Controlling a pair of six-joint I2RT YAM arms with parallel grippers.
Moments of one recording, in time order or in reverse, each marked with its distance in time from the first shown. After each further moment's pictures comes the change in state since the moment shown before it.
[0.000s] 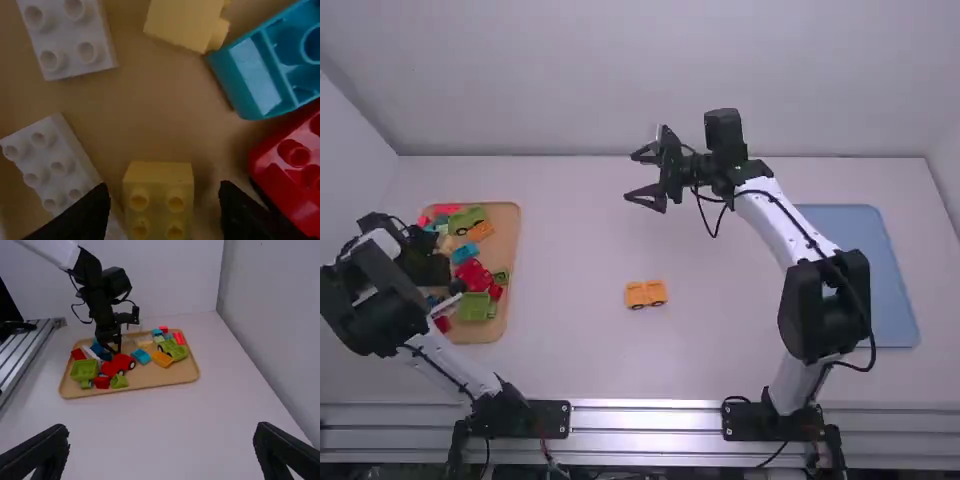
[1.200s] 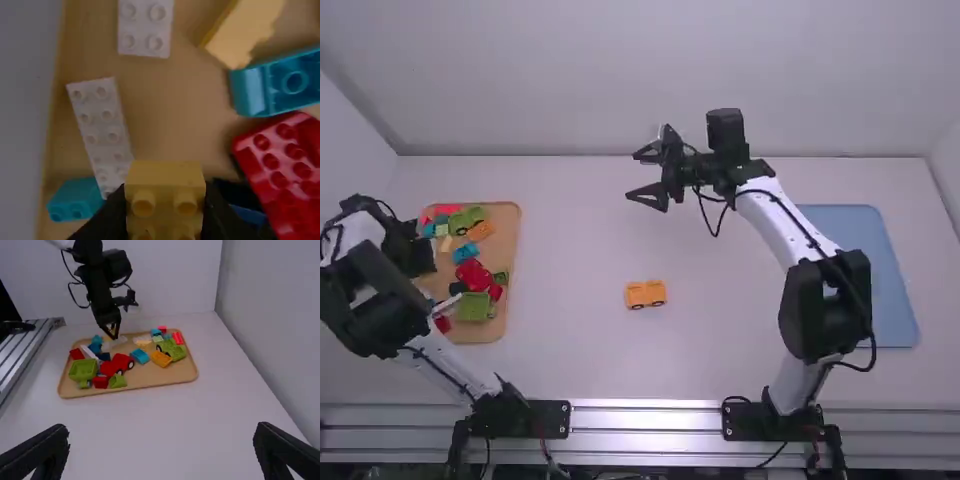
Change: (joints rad) left arm -0.015 -0.031 0.186 -0.259 -0.010 -0.288; right arm -0.015 0.000 0.000 0.000 0.000 -0.001
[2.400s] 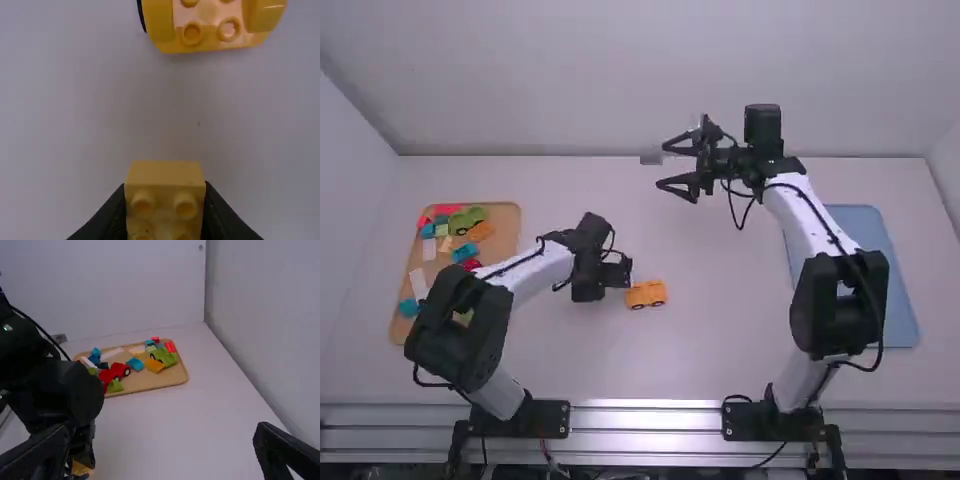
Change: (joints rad) left arm -1.124 -0.292 -0.573 0.320 0.015 0.708; right arm -0.137 0.000 0.000 -0.005 -0.158 0.006
